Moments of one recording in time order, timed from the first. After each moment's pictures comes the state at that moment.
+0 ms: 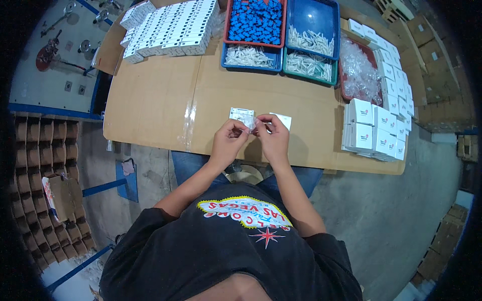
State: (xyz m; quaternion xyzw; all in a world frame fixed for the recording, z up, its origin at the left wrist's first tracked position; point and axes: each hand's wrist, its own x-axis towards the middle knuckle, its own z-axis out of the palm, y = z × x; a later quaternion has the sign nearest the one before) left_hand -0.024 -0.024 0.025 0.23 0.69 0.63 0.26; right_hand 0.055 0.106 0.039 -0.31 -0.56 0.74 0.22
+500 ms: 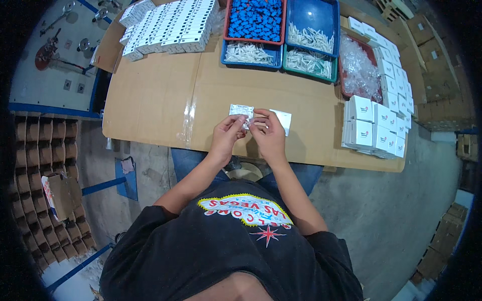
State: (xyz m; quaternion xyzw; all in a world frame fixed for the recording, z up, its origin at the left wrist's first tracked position) left_hand -0.026 -0.021 0.029 0.02 0.55 0.74 0.40; right_hand 0.056 0.093 0.044 -0.24 -0.59 0.73 0.25
